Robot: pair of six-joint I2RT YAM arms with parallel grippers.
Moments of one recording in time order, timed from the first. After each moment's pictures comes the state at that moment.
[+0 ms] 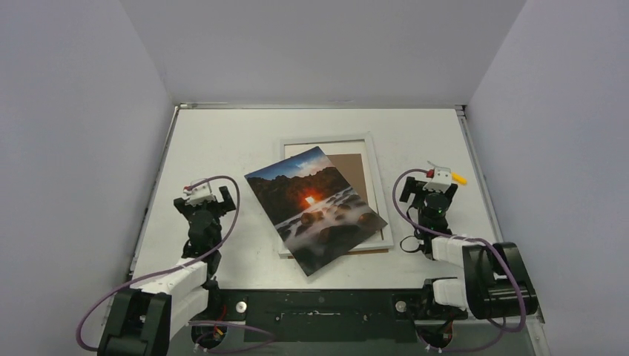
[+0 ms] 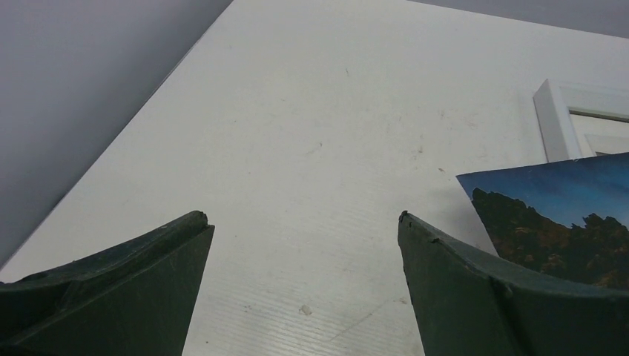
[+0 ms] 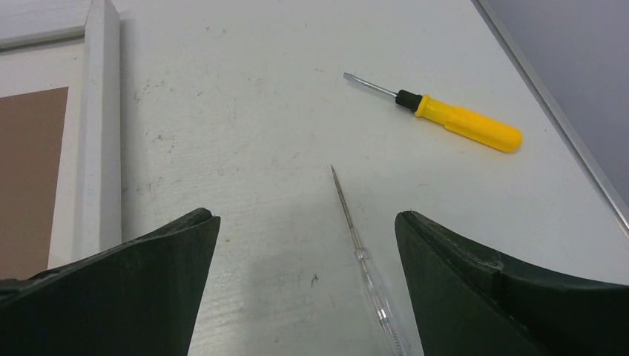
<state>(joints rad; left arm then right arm) -0.21 0.94 0.07 0.78 -0.49 -0.09 0.08 1.24 0.20 0.81 0.26 0.05</state>
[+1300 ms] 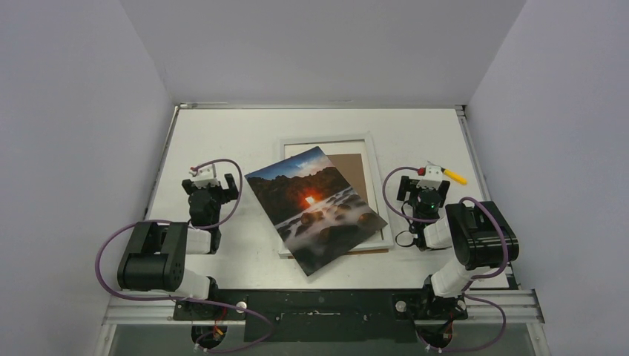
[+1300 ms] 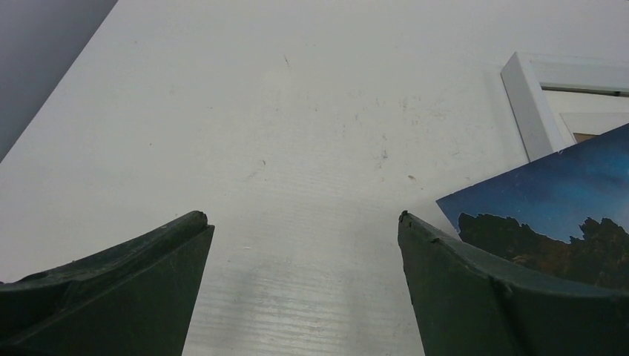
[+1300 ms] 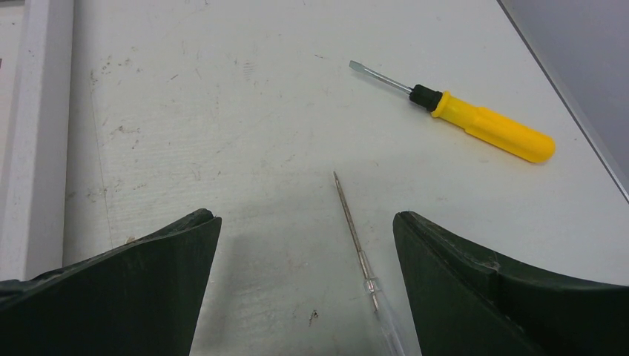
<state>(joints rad) -0.04 1.47 0.23 1.08 -0.15 -0.11 0.08 1.62 0.25 1.12 0.28 -0.01</state>
